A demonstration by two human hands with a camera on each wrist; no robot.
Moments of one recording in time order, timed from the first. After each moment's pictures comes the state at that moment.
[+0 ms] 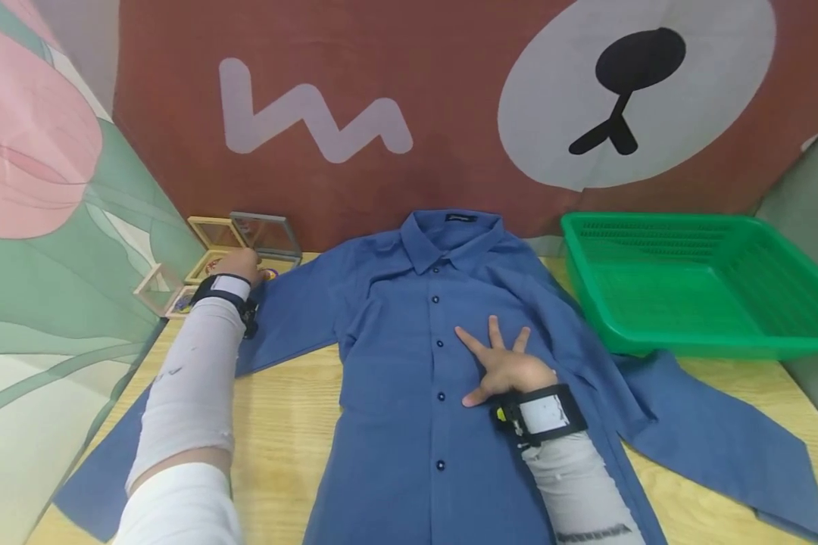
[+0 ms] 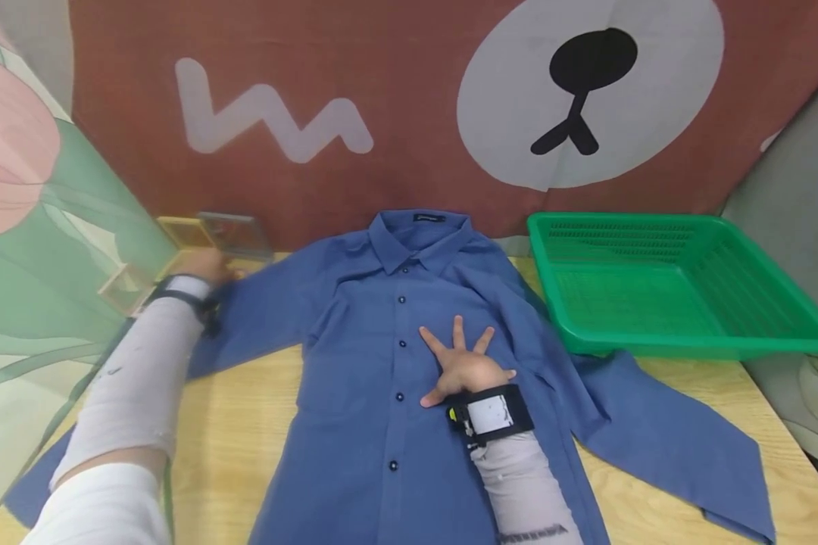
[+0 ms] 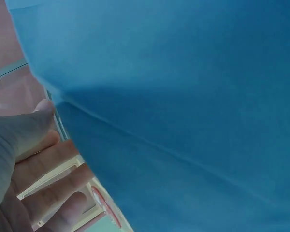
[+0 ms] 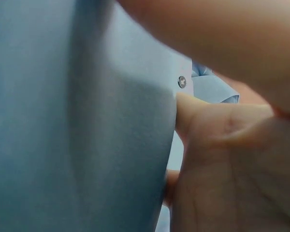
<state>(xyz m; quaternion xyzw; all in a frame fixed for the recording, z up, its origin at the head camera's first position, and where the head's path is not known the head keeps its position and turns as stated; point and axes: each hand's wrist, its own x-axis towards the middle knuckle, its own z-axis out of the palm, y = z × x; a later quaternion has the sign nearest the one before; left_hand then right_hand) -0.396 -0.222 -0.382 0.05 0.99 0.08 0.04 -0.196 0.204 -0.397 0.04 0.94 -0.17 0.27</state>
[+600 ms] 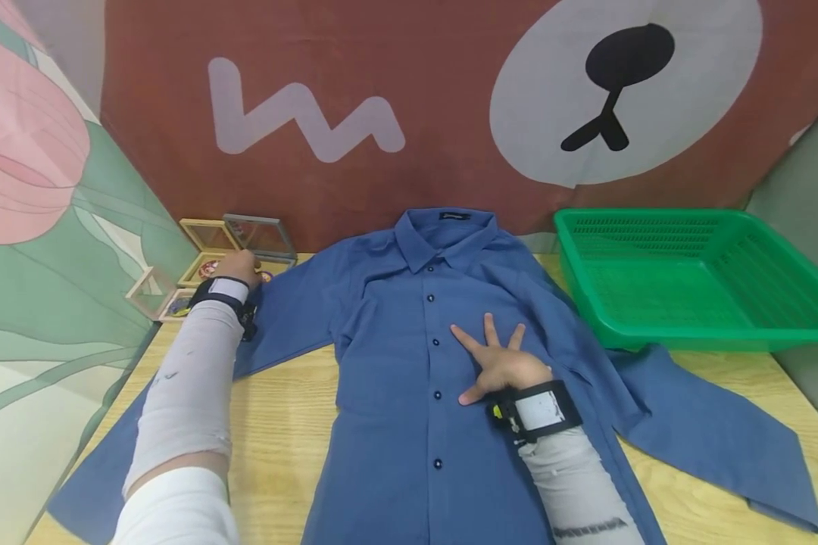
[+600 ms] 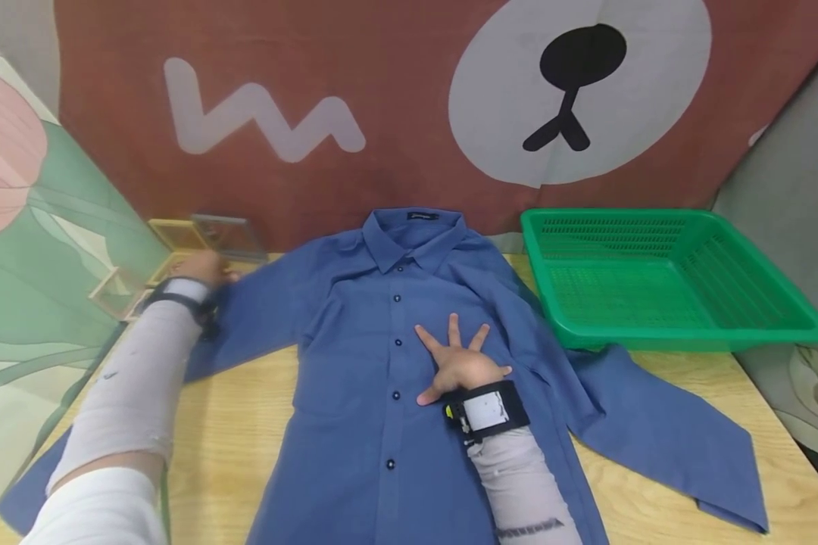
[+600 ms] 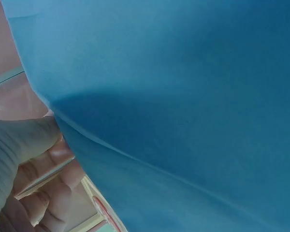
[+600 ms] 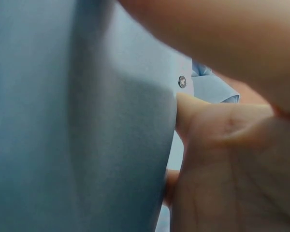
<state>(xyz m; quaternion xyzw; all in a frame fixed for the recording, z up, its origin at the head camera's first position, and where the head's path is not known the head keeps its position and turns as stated) -0.399 -0.218 -0.389 0.09 0.99 0.10 0.02 -0.194 0.205 -0.397 0.05 0.95 -0.16 0.27</state>
